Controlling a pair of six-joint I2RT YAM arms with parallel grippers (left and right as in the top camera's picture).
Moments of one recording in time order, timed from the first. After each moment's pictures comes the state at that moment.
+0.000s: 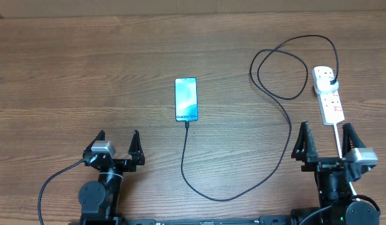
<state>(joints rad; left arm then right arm) -0.01 0.02 0.01 -0.07 0.08 -0.21 0.09 0.01 0.40 -0.24 0.07 0.10</state>
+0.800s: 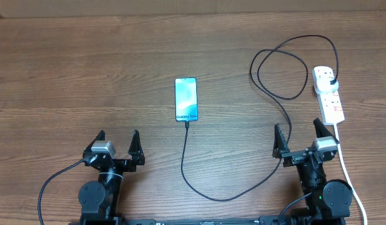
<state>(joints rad) -0.01 0.02 0.01 -0.07 0.08 -0.21 0.09 0.01 0.12 -0.06 -0.06 0.00</state>
